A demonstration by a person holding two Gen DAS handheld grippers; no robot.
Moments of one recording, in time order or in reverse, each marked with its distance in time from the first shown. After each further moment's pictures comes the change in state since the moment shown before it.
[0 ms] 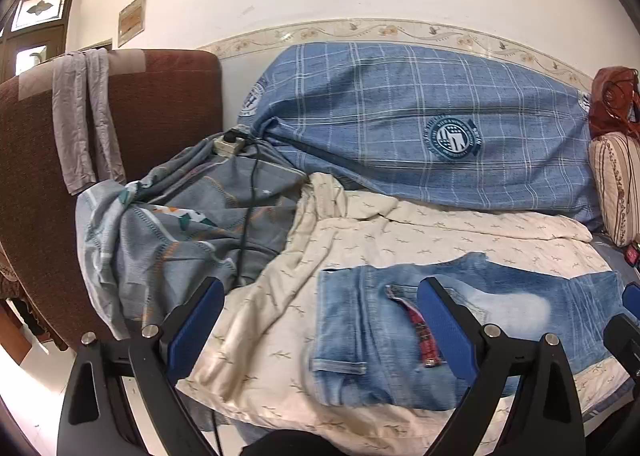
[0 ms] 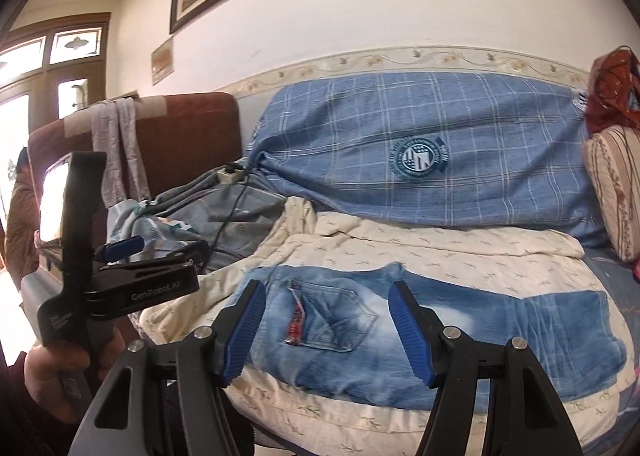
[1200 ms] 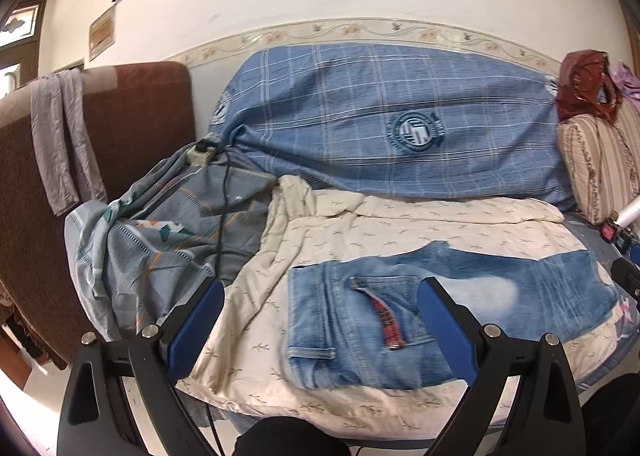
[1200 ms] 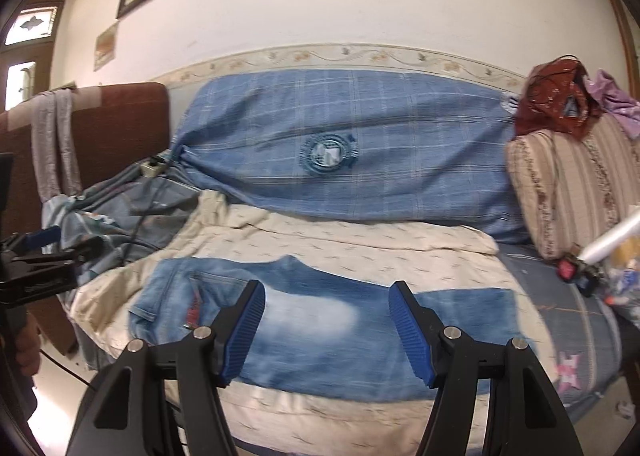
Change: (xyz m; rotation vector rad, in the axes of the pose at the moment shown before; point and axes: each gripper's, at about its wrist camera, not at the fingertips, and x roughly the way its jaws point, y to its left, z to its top) left arm -0.035 -0.030 0.008 0.086 0.013 -0.098; right arm -0.037 -0.077 0.012 0.000 0.054 -0.290
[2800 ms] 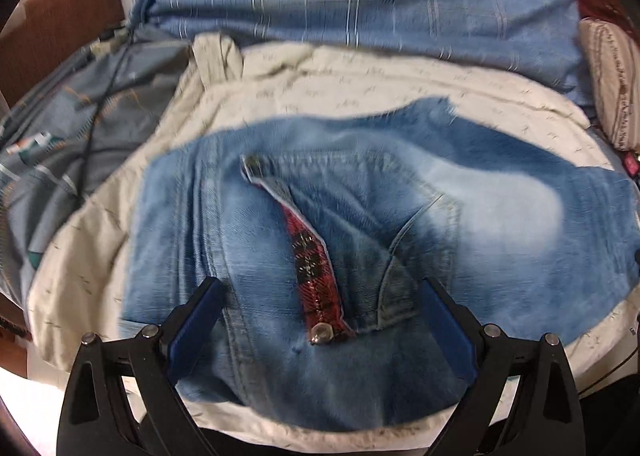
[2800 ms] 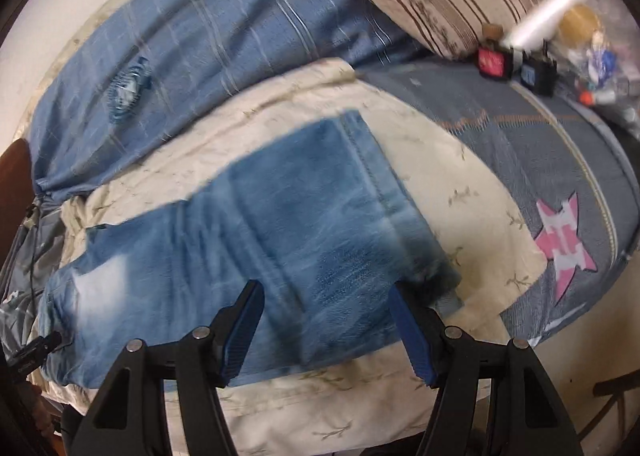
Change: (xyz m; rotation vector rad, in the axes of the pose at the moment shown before) left arm 0.179 -0.069 -0.061 0.035 0.473 -0.072; right arm 0.134 -0.240 -0.112 0.489 0.404 -0.135
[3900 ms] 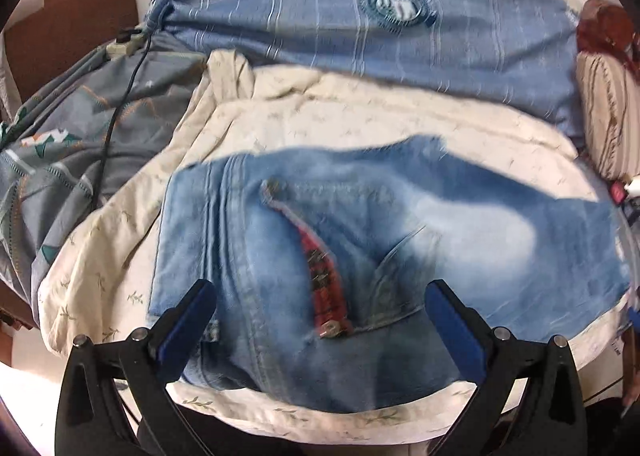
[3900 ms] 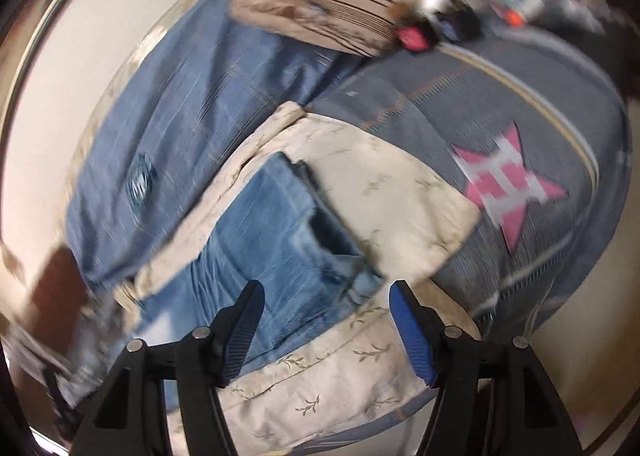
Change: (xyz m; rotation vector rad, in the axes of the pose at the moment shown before) left arm -0.043 0.005 0.006 -0.041 -0.083 -0.022; right arm -0.041 -0.096 -0.024 0.352 -0.105 0.228
